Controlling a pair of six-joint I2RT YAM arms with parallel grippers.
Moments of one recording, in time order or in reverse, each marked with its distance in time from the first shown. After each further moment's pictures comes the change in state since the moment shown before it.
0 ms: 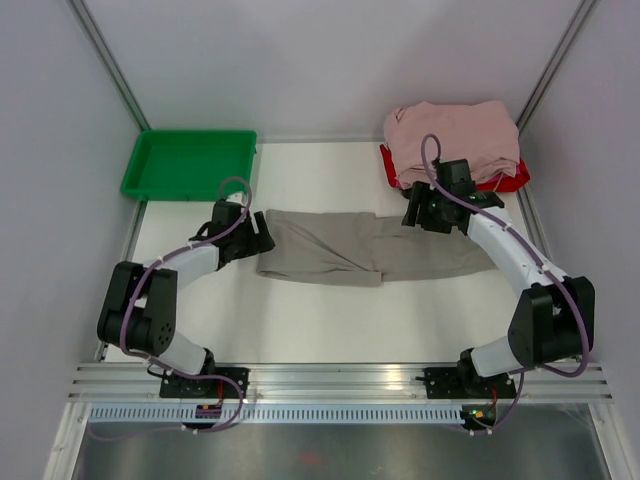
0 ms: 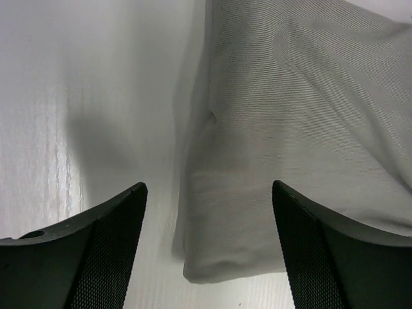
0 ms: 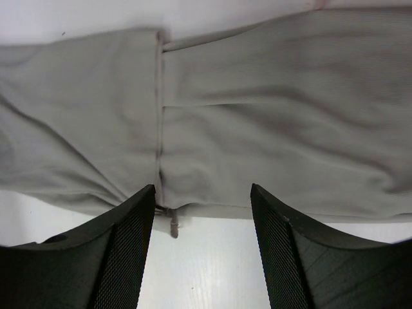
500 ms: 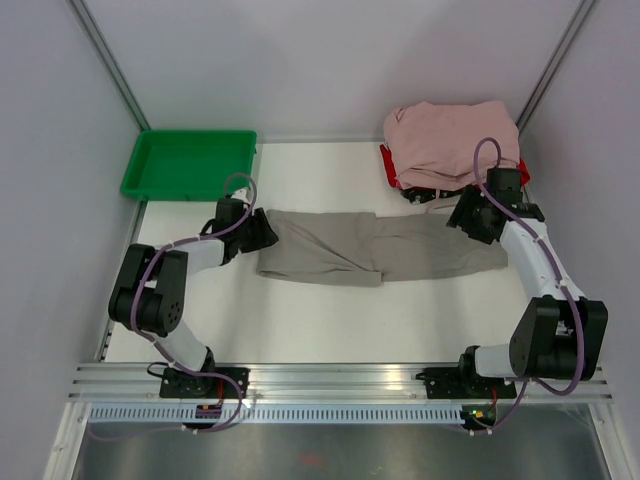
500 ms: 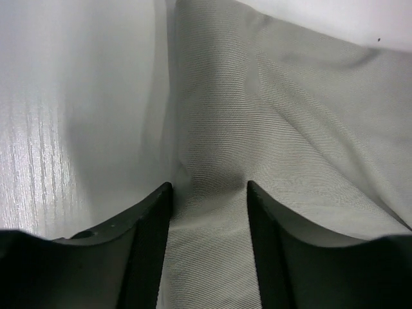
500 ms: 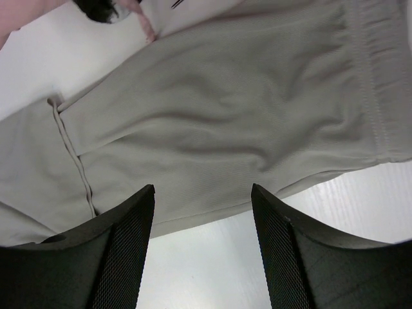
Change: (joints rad) left arm 0.012 0.148 0.029 0.183 0.103 -0.013; right arm -0.309 -0.089 -0.103 -0.002 0.033 0.011
